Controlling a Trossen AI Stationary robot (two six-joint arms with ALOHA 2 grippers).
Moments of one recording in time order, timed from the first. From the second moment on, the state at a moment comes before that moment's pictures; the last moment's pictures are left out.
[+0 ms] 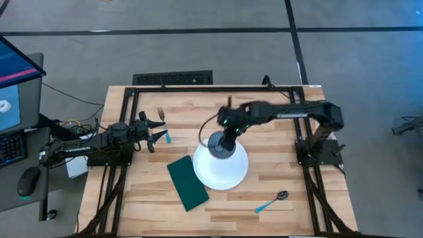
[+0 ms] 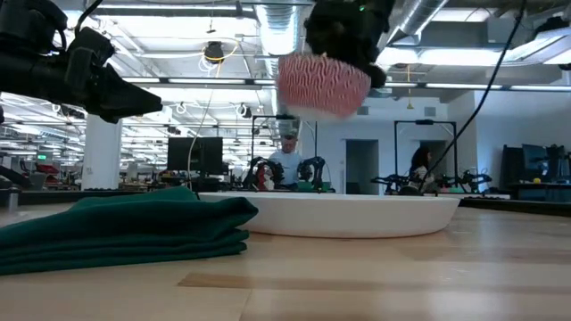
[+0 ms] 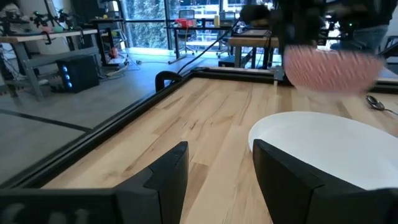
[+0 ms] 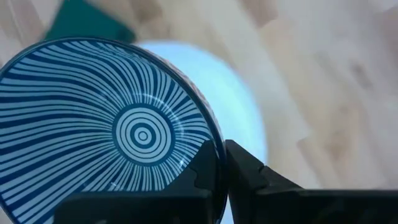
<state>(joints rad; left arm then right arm) 0.21 0.14 0.01 0.05 -0.14 0.00 -0.06 1.76 1.50 -0.93 -0.02 0.36</state>
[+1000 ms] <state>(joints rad) 0.21 0.14 0.01 0.05 -0.14 -0.02 -0.02 2.02 1.50 -0.92 -0.06 0.34</state>
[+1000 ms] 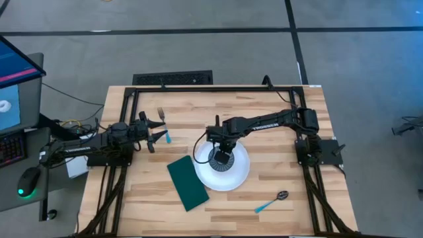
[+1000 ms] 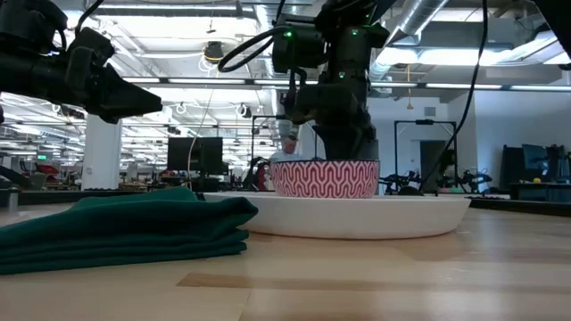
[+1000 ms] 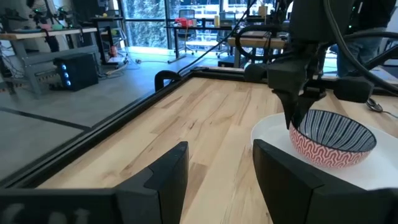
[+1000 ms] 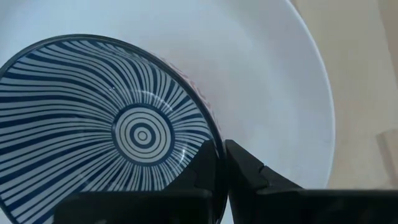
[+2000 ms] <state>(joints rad) 0.21 0.14 0.01 0.05 -0.14 -0.02 -0.02 2.01 1.50 -0.97 -0.11 0.33</state>
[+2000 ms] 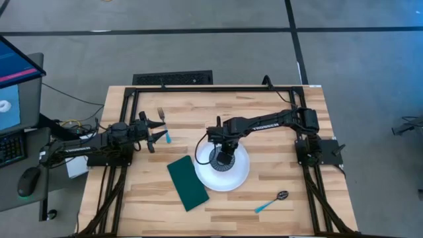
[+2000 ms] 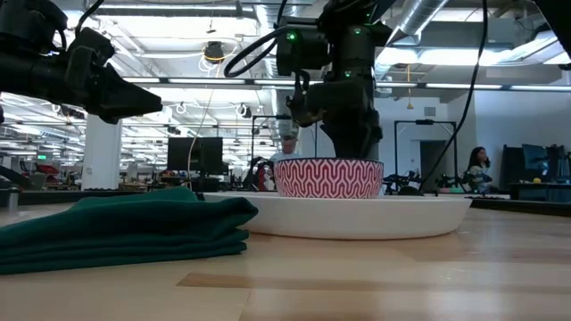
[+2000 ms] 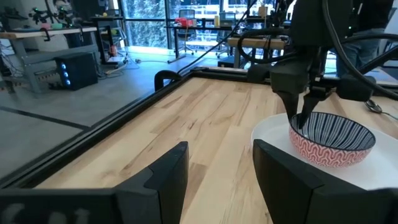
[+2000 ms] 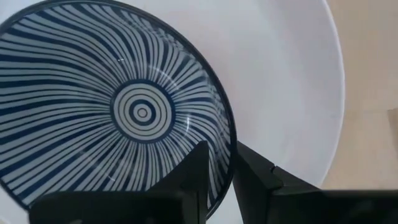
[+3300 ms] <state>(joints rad) 0.21 0.14 0.01 0.05 -0.14 -0.01 -0.03 2.01 1.51 -0.97 -0.13 0.25</state>
